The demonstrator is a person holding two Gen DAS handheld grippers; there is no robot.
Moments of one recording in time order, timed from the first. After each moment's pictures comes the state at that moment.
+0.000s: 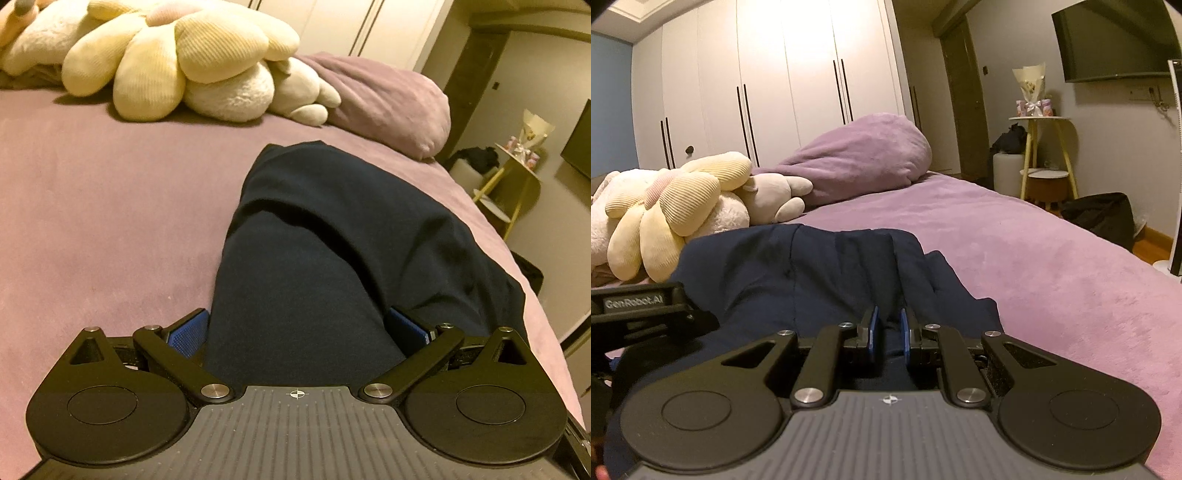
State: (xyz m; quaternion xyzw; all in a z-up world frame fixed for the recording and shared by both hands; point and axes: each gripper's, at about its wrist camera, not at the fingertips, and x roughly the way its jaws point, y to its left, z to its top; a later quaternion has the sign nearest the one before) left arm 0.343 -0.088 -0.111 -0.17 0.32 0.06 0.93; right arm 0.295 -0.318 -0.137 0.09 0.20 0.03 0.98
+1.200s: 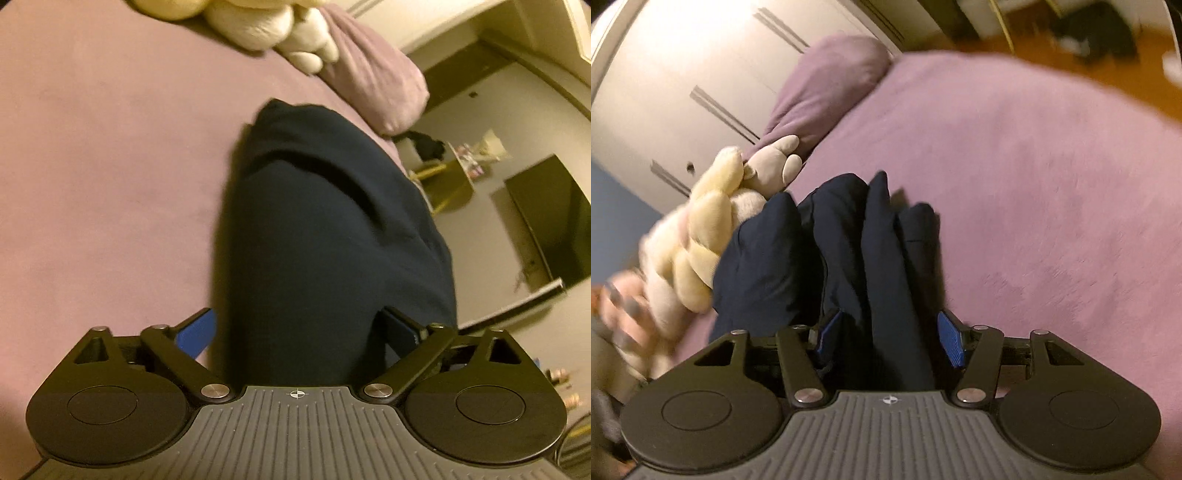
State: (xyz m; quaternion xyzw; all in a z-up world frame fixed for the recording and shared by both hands) left arm 0.311 -0.003 -0.115 -0.36 0.39 -0.09 0.84; right arm 0.299 -0.447 -0.128 0.38 0.40 0.13 0.82
